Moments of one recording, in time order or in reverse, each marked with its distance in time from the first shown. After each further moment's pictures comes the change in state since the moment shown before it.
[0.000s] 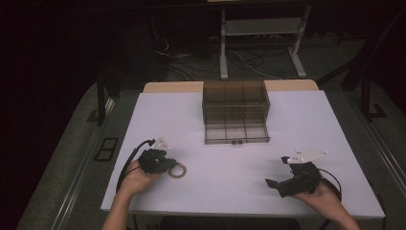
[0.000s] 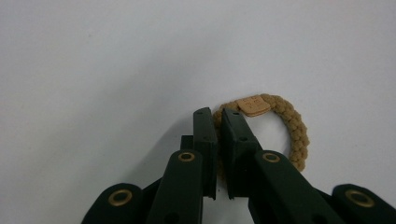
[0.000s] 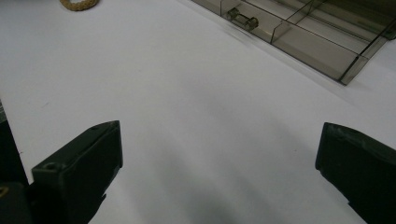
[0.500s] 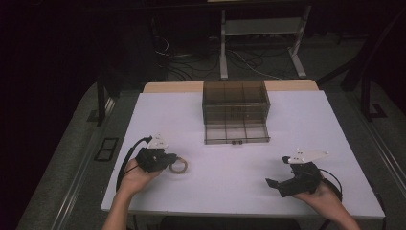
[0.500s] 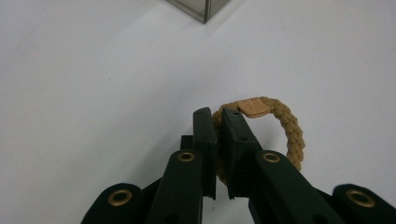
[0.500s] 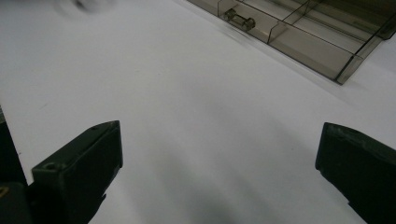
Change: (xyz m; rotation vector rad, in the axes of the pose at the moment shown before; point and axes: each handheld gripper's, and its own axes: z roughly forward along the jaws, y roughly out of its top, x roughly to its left) left arm -0.006 0.009 -0.018 -0.112 0.026 0.011; right arm -0.001 0.000 -0.002 -0.003 -0.005 0.004
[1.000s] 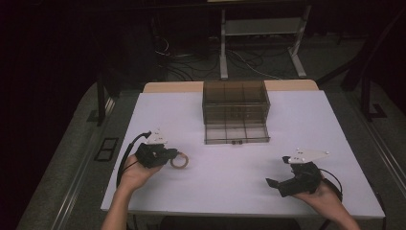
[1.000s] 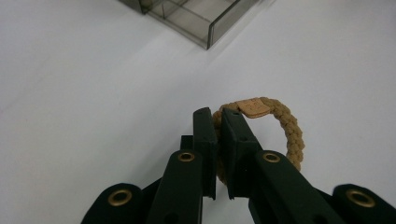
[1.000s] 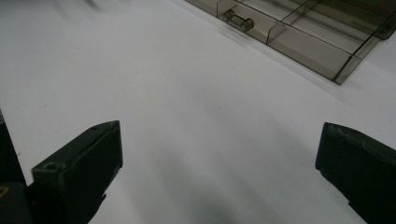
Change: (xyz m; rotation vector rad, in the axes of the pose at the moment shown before) left arm 0.003 0.014 -0.007 -0.041 0.002 0.017; right arm 0.000 0.000 0.000 -0.001 0.000 0.002
